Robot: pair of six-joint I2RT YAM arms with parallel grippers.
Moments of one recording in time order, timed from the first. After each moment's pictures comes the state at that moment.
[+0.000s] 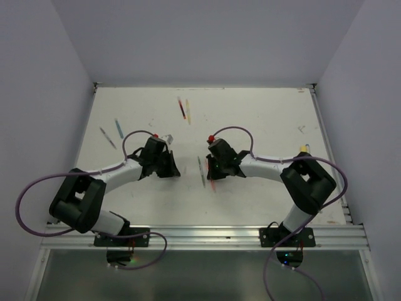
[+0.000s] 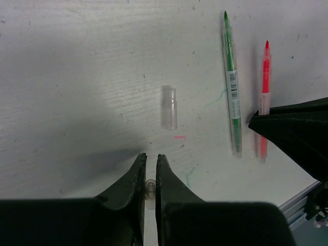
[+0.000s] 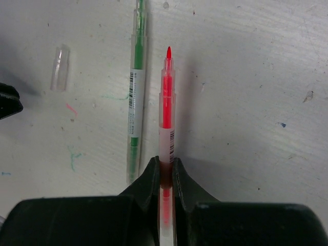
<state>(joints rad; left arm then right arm) -0.46 1.43 0.65 -0.16 0.24 -0.58 0.78 1.69 0.91 -0.21 -0.02 0.57</state>
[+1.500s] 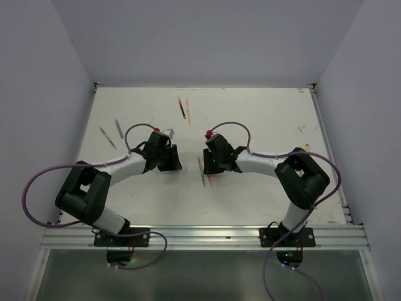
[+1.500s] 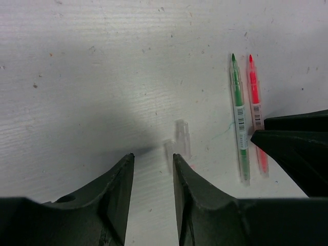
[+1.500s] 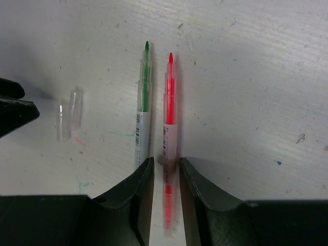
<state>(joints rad) -0.46 1.53 0.74 -0.16 0.15 -0.54 0.77 1.76 0.98 -0.18 0.00 0.56</state>
